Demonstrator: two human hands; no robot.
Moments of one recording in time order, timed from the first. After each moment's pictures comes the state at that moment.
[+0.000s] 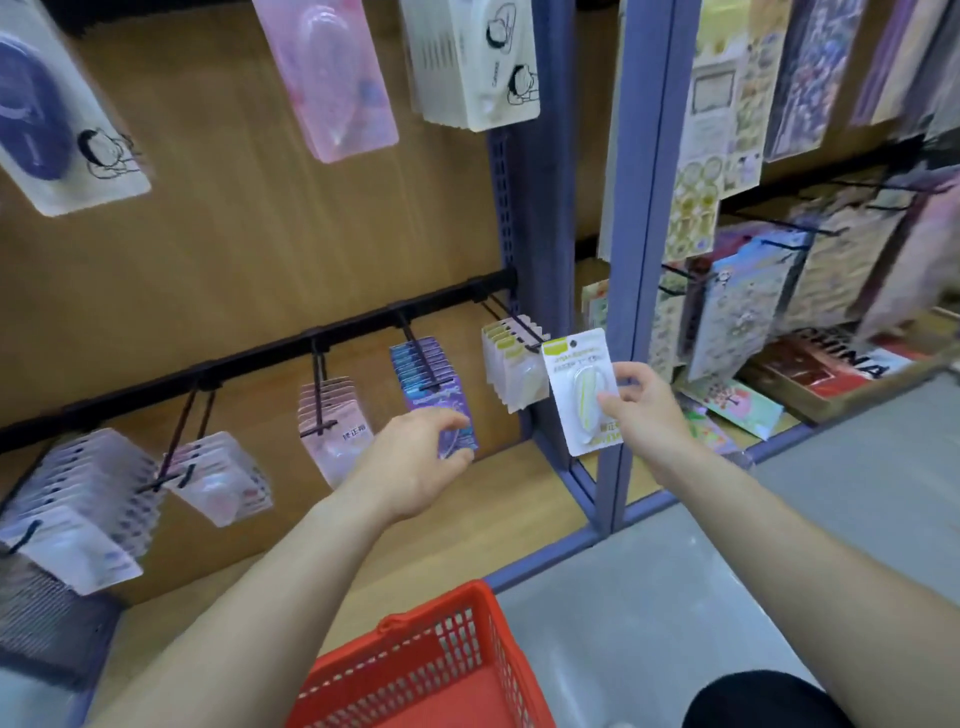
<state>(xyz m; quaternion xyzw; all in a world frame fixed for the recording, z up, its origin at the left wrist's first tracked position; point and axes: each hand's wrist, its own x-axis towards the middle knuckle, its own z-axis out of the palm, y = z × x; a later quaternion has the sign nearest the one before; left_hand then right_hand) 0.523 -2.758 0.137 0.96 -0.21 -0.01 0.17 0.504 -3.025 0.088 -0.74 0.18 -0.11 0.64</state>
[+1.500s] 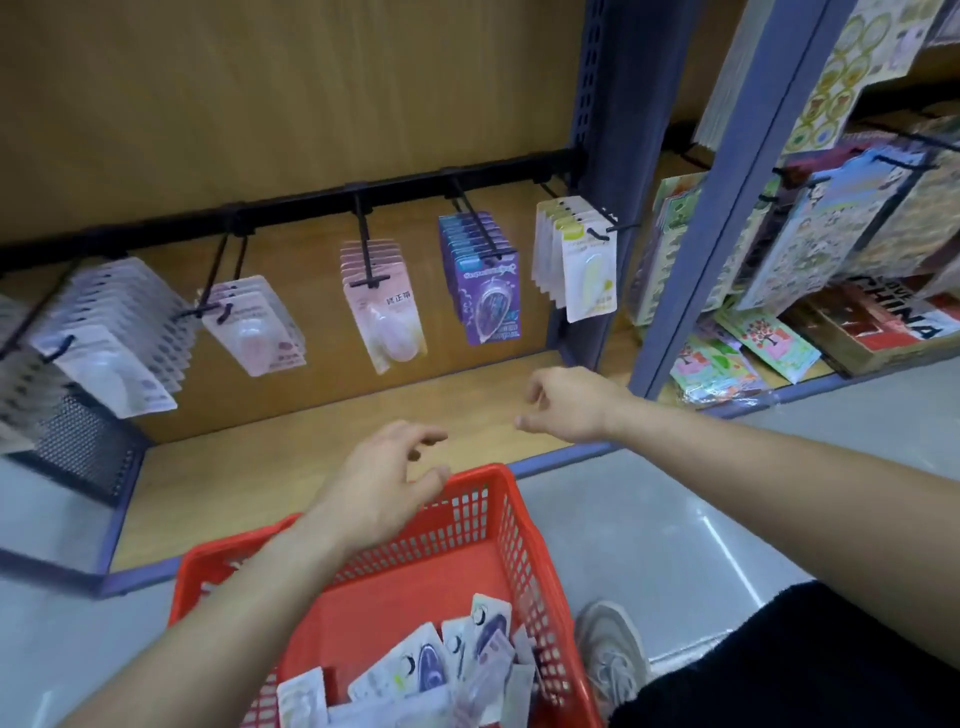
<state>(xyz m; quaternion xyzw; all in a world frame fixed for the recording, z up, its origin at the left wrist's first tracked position) 0.436 -2.662 0.042 0.95 -0.15 -0.08 0.26 0.494 -2.913 0.059 -0.96 -0.04 0.20 0.17</state>
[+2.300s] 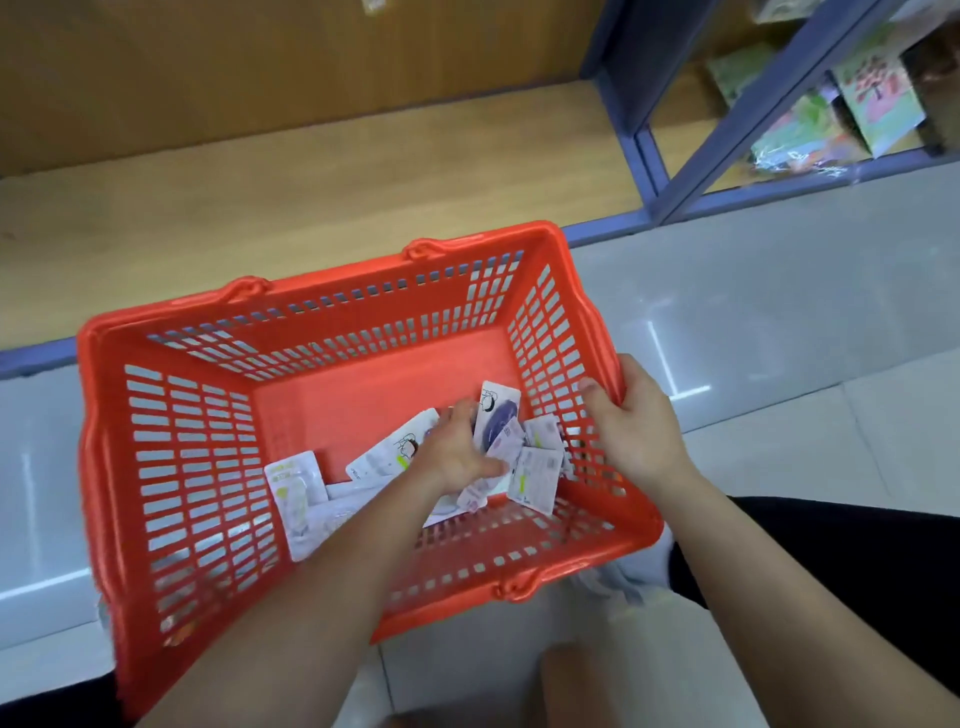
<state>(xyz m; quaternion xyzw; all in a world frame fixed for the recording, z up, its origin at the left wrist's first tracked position) 0.334 -2.663 -0.266 0.82 0.04 -0.43 0.37 0.317 -2.865 -0.138 -0.87 0.27 0.14 0.39</state>
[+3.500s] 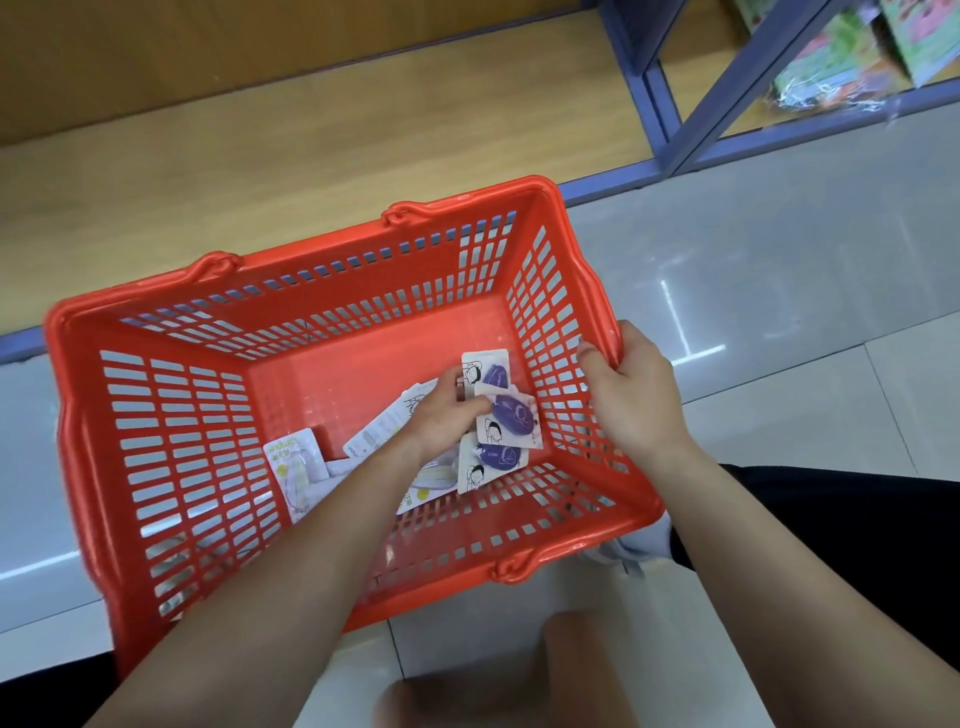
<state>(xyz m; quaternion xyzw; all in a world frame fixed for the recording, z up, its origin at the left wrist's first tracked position) 0.345 -2.662 -0.262 0.72 0.16 -0.43 0.52 0.320 -2.866 -0.164 -0.87 0.29 0.12 0.39</state>
